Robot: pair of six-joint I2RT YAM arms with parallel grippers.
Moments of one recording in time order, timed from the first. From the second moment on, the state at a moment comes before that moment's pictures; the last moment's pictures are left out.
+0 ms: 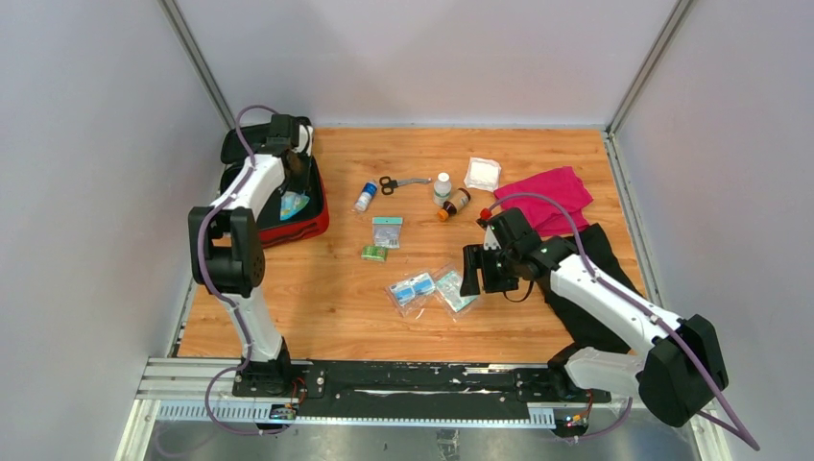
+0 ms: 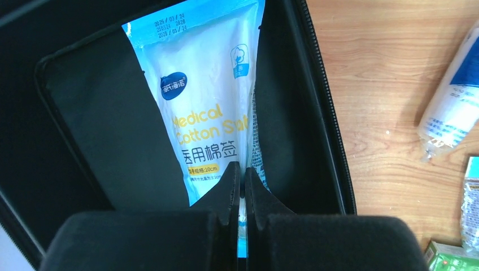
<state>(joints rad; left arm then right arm) -0.04 1.86 1.51 -0.63 -0.10 0.08 0.59 1.16 0.80 -0.67 -0.23 0.41</state>
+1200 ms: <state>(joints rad) -0.25 1.71 1.45 -0.46 0.11 -0.01 0.59 1.12 0.78 -0.67 -0.15 0.46</state>
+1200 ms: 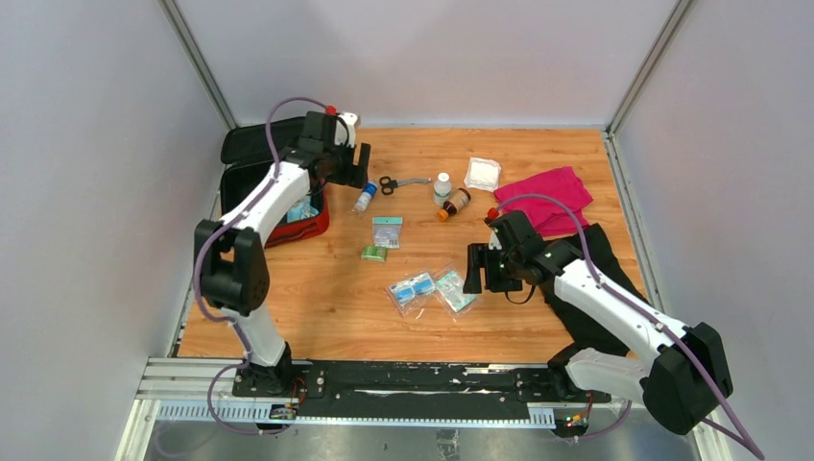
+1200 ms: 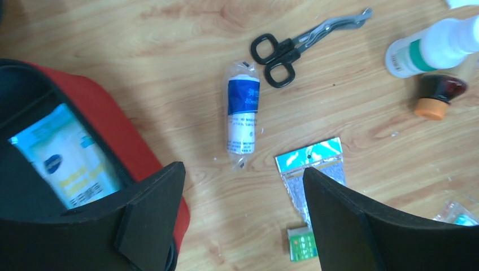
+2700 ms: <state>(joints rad) -0.29 2.11 1.62 -0.51 0.07 0.02 0.59 1.08 0.74 -0.66 -0.17 0.48</state>
